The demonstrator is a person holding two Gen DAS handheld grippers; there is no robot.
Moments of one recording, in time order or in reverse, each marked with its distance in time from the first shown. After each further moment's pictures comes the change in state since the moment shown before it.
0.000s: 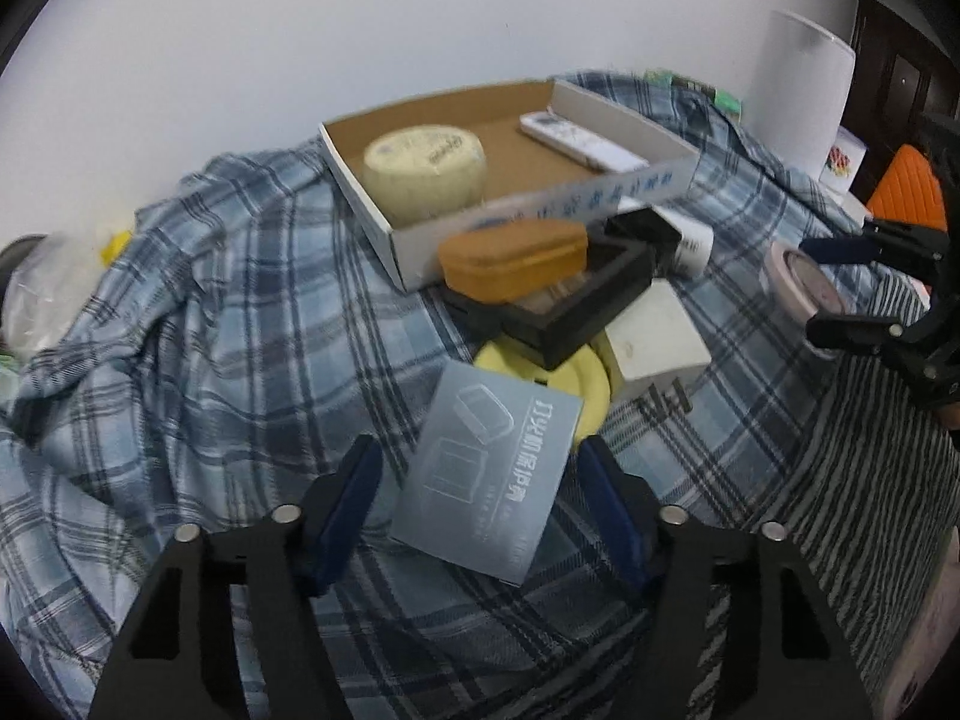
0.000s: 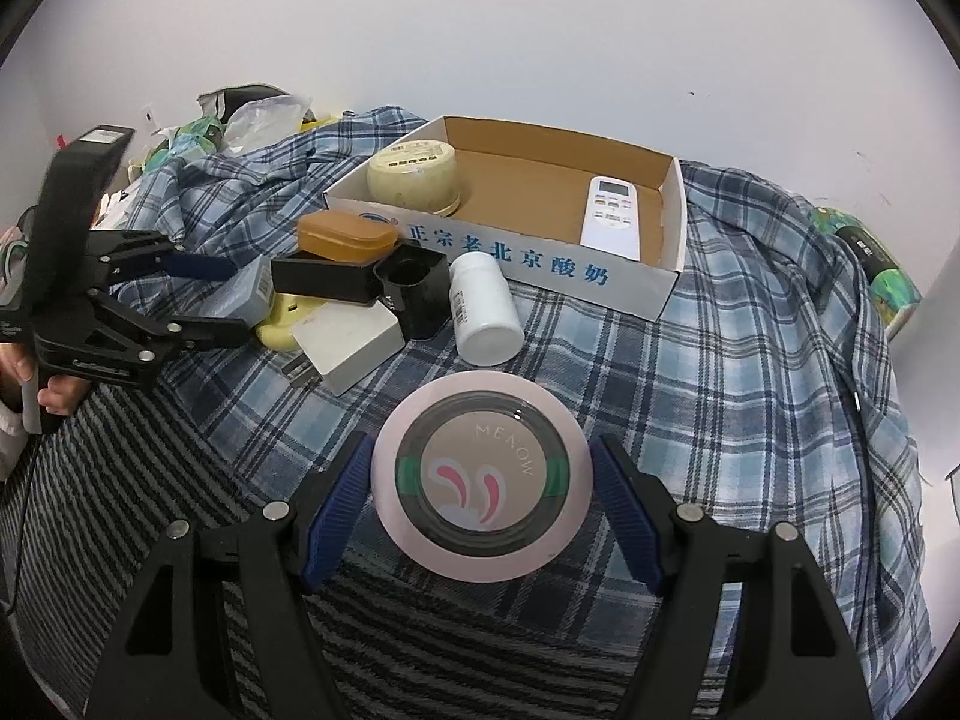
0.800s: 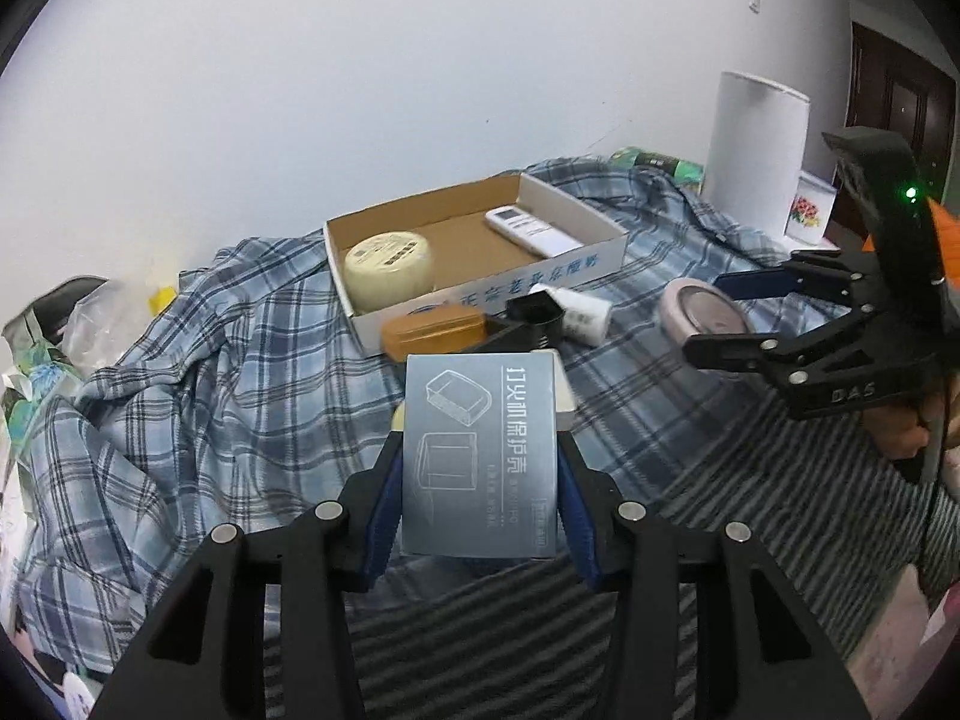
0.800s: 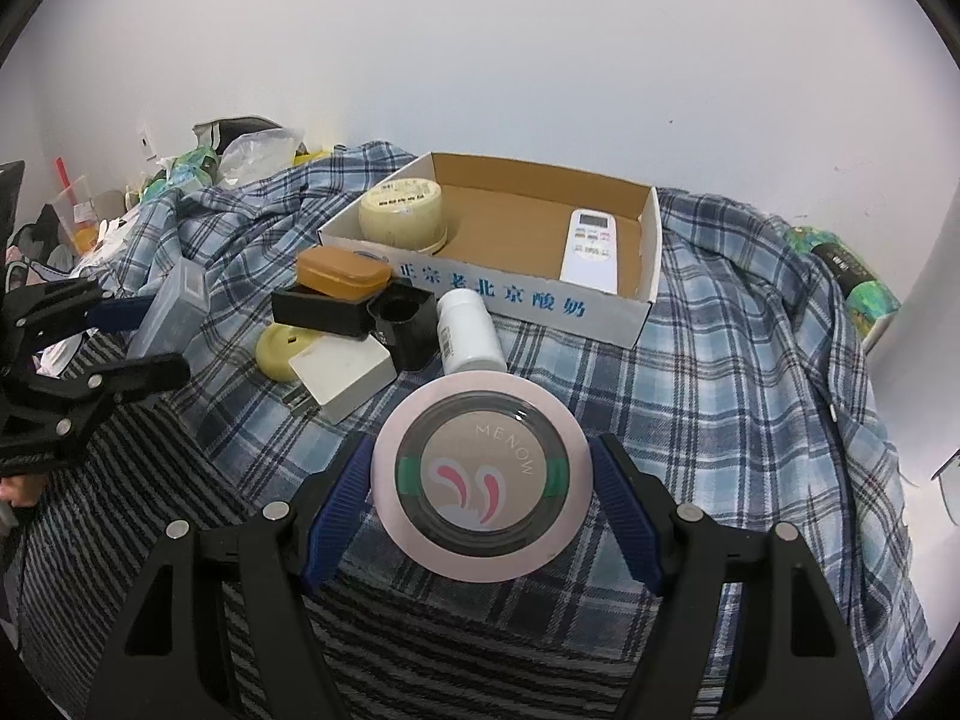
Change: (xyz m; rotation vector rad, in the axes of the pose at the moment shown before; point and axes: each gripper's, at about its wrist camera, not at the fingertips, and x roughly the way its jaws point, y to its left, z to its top) left arm -0.071 -0.065 -0.012 -0.027 -0.215 0.079; right arm -0.015 -0.003 0.000 0.020 -0.075 -0.026
